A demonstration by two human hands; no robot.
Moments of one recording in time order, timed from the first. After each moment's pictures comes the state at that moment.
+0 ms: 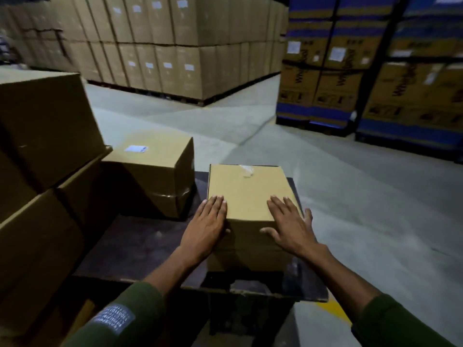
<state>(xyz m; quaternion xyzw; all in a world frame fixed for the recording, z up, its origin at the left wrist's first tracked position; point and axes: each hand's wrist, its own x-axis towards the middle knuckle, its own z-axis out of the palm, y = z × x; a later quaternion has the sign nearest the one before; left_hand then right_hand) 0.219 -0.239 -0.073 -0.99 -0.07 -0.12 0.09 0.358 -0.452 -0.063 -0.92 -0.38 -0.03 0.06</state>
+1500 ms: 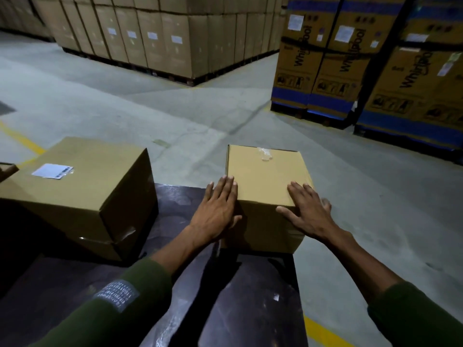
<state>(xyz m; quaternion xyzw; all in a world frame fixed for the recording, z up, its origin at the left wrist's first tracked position) 0.500 -0.197 -0.070 -0.99 -0.07 -0.07 0.05 0.655 -0.431 -0.065 -0.93 -0.34 0.01 0.11</state>
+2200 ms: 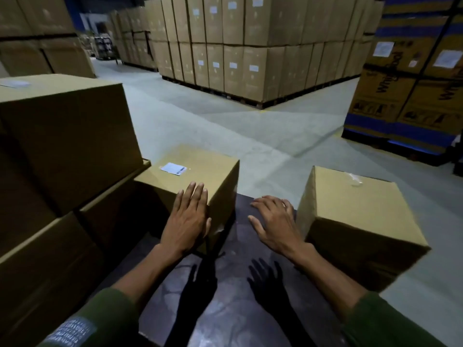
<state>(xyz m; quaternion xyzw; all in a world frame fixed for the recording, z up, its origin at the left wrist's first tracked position) 0.274 -0.051 -0.046 -0.94 -0.27 -0.16 0.16 0.477 -0.211 -0.059 -0.77 -0.58 -0.15 0.22</state>
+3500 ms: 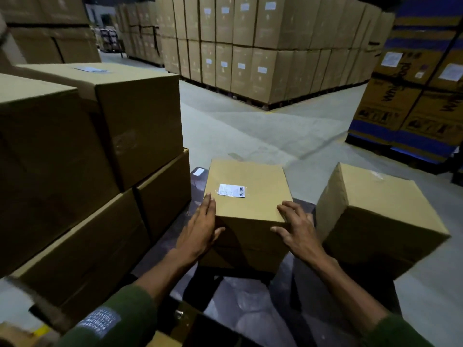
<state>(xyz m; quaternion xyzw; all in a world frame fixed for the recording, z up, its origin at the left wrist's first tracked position) 0.161 -0.053 -0.066 -0.93 -0.33 -0.12 -0.11 0.385 -0.227 -0.074 -0.82 -0.49 0.01 0.29</state>
